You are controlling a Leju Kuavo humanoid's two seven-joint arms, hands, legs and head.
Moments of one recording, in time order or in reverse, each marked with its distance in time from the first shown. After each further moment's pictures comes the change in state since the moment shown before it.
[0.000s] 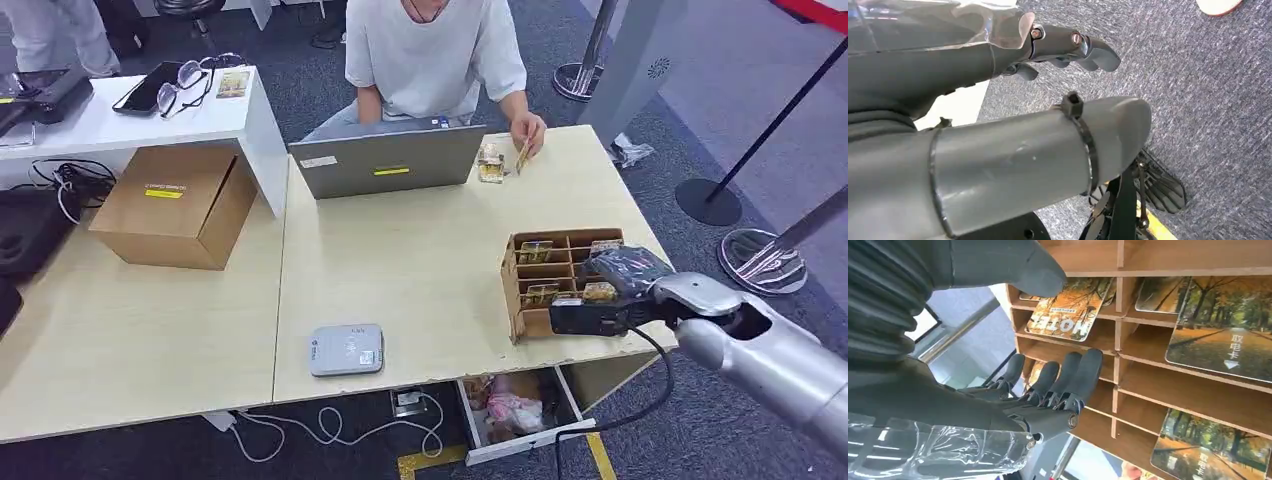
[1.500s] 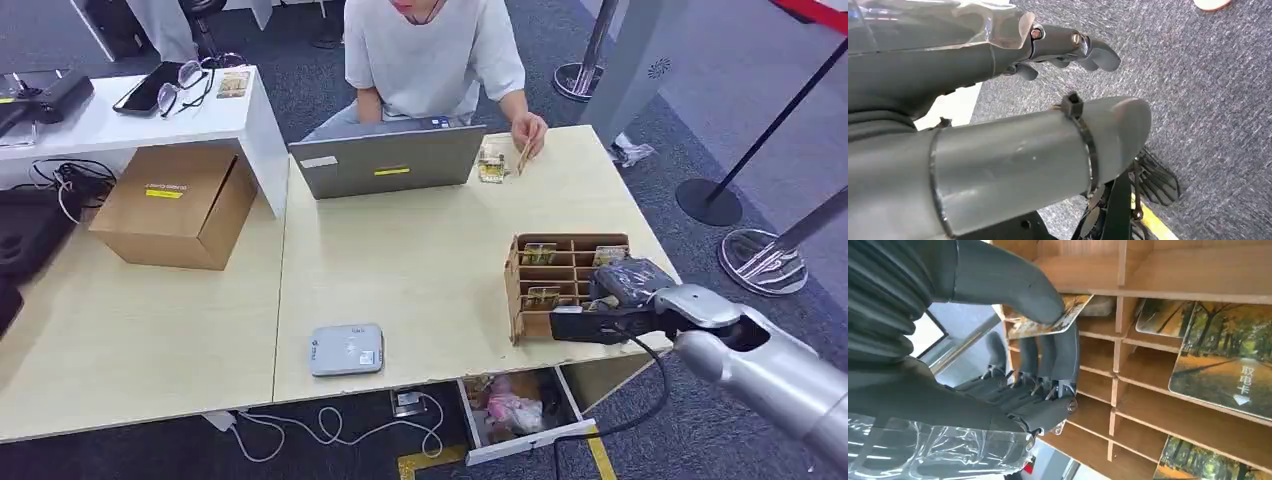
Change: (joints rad) left arm -0.003 -0.002 0.000 0.000 0.020 -0.016 -0.020; right arm 0.058 0.000 -0.023 -0.004 -0.008 -0.018 0.039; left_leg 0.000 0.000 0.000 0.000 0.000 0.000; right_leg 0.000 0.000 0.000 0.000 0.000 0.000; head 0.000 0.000
